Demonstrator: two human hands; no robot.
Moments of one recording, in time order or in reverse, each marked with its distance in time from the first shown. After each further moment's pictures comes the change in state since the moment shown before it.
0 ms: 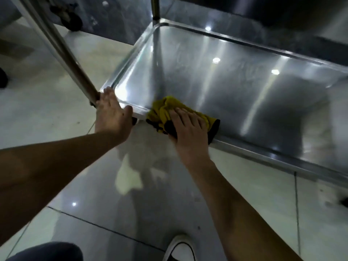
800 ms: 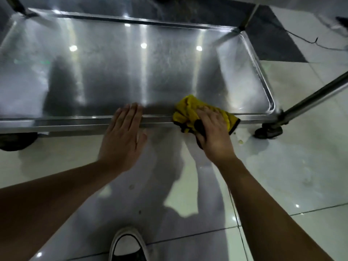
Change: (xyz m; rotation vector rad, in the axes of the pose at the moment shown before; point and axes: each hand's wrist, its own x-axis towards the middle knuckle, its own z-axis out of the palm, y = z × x) left_hand -0.129 0.179 0.126 0.162 -0.026 0.921; right_hand -0.180 0.226 -0.122 0.027 0.000 0.374
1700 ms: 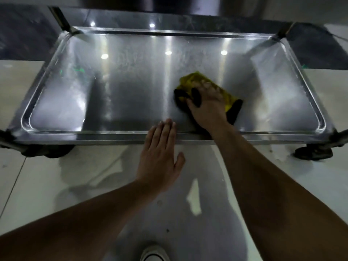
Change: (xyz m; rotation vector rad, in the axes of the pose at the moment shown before) left_hand 0.007 0.014 -0.003 0.026 -0.127 -0.088; right_hand 0.157 -0.060 0.056 -0.091 -0.146 0.163
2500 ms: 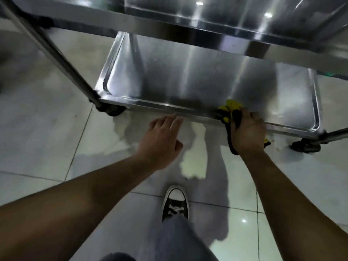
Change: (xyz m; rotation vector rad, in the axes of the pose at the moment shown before) left_hand -0.104 -0.037 -0.158 -0.156 -0.180 -0.103; right_hand -0.151 -0.056 -0.107 -0.142 -0.078 0.208
